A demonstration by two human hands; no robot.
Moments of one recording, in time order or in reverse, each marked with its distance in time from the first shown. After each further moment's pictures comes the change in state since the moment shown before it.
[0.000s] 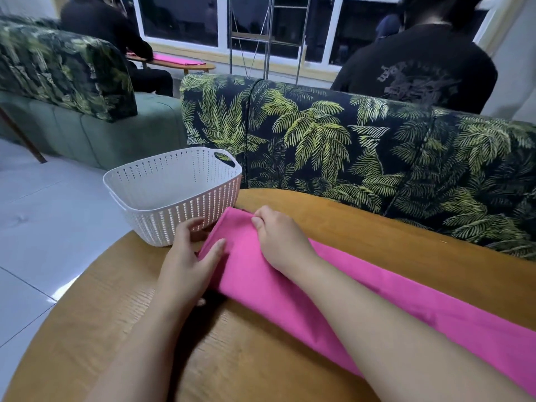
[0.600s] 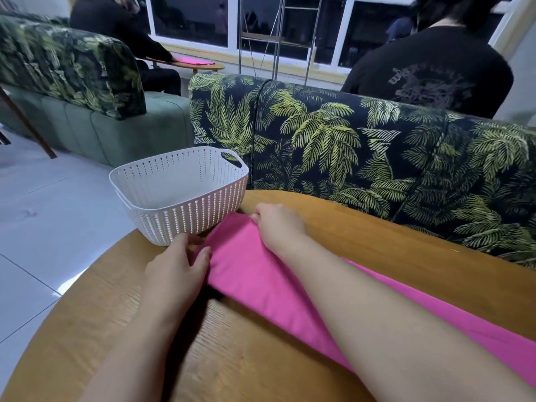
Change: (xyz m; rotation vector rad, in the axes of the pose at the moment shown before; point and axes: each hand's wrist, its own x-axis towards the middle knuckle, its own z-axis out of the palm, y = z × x) left_hand -0.001 -0.005 -0.012 0.404 0.066 -0.098; right_hand 0.043 0.001 0.008 -0.352 -0.106 0.082
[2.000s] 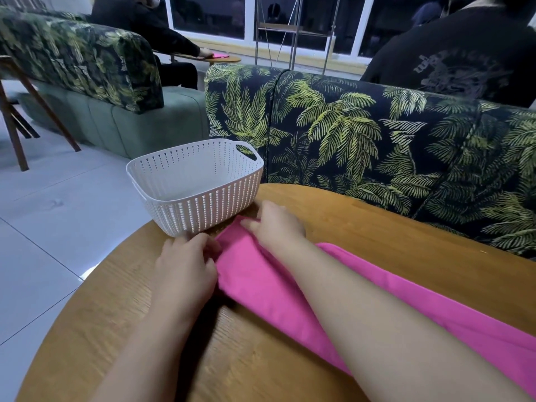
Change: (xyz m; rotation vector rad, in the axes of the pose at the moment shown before) left_hand -0.008 0.006 -0.007 0.197 -0.041 0.003; right_hand 0.004 -0.017 0.025 0.185 -0.001 0.062
